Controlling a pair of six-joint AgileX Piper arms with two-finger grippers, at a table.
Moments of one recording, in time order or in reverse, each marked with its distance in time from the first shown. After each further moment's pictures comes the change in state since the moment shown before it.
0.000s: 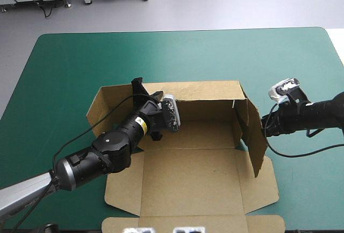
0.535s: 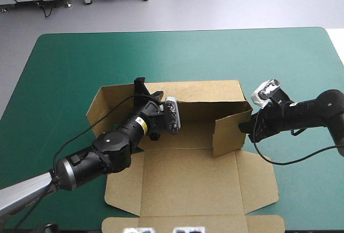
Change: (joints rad) left arm 0.000 0.001 0.000 0.014 0.000 0.071; right arm 0.145 0.000 0.001 0.030 -0.026 -0.057
